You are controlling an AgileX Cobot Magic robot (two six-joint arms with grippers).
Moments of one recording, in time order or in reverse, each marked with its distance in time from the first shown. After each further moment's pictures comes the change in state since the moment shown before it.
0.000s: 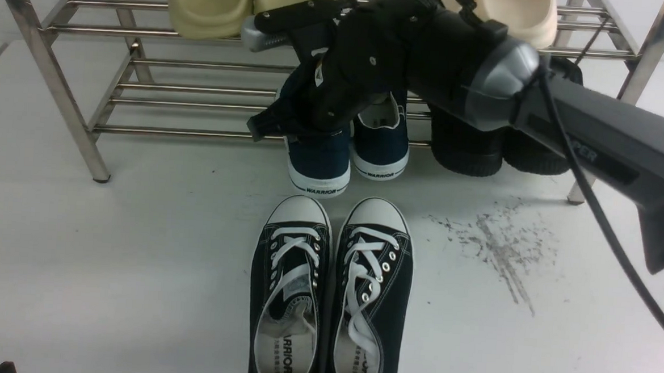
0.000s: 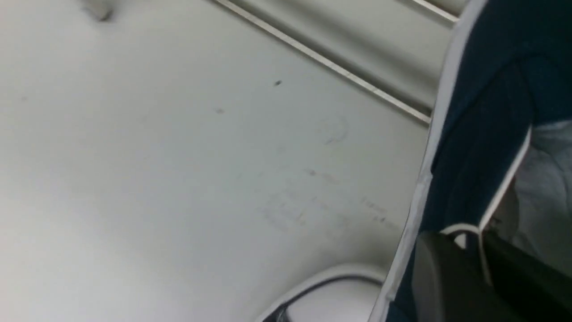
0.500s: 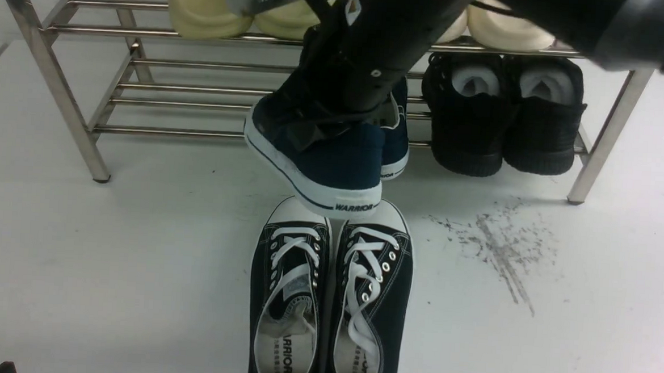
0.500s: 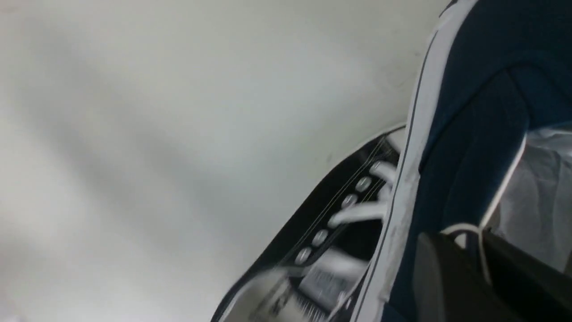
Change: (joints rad) right arm 0.059 -0.264 0.001 0.185 0.397 -0.211; left arm 0.000 0.000 0.000 0.001 0.000 0.000
